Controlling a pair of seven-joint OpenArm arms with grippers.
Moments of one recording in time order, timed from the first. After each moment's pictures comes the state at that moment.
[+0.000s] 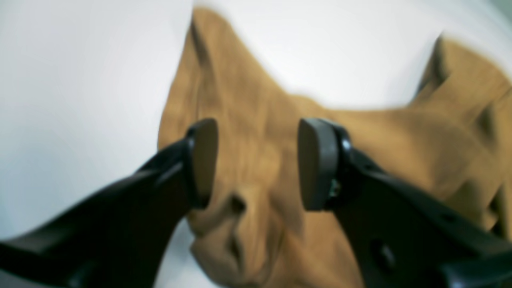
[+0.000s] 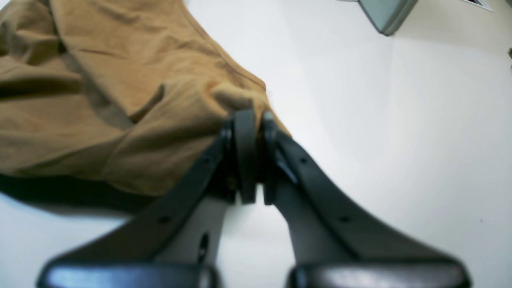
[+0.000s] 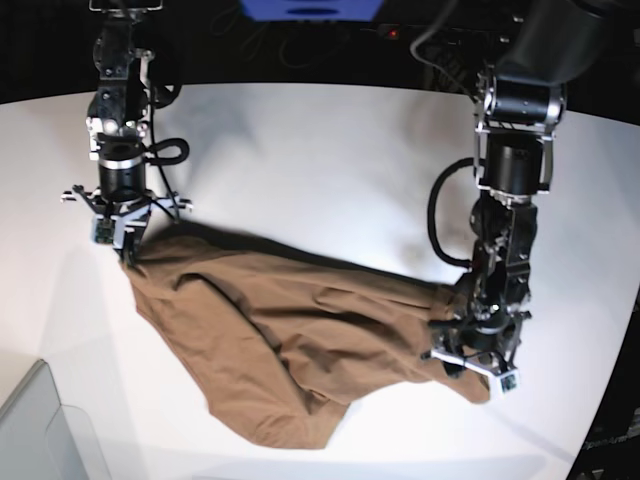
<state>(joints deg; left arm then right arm) -26.9 -8.3 2.6 58.0 -23.2 9.9 20.1 -13.9 4.6 10.1 93.6 -1.0 0.1 -6.1</state>
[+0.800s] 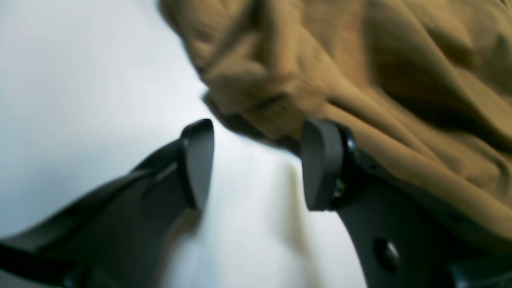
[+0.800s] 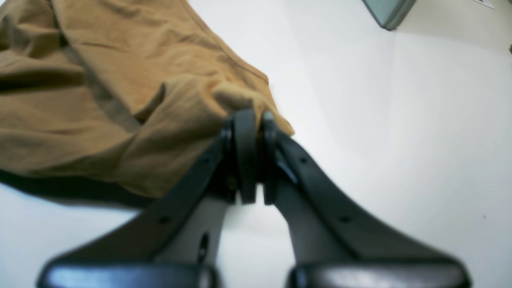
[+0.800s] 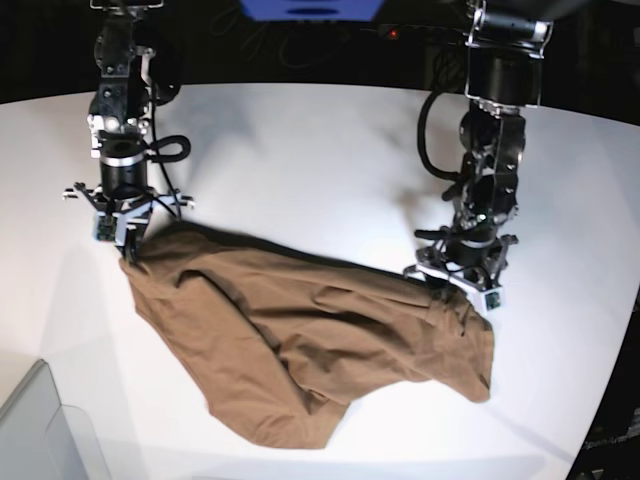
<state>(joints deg) -7.9 -7.9 5.0 71.9 -22.7 9.5 21.0 -14.4 4.5 9.9 93.6 -1.0 0.1 -5.9</state>
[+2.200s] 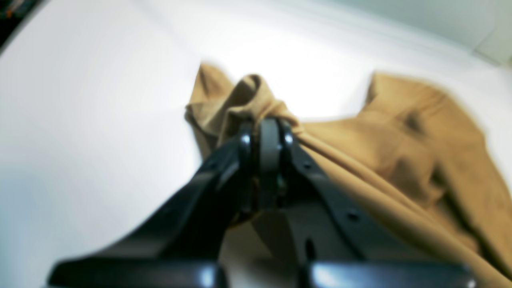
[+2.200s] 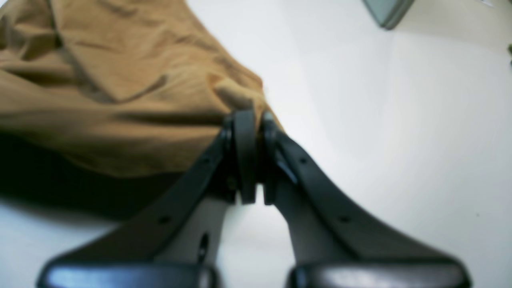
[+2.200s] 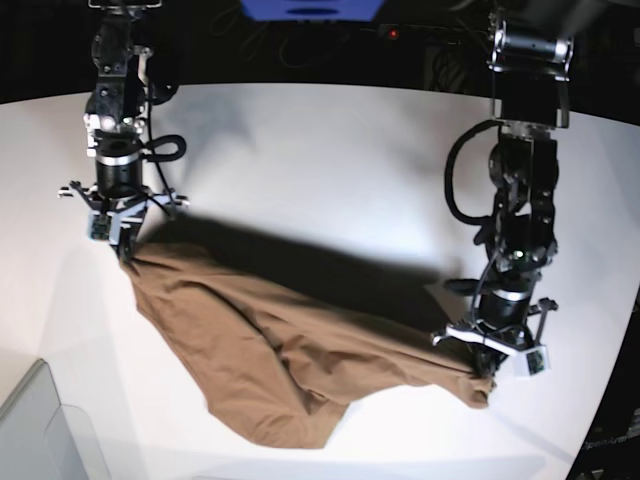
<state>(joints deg) -10.9 -12.3 3.1 89.5 -23.1 9.9 21.2 -14.5 4.6 11.9 93.7 -0.9 0.4 -5.9</state>
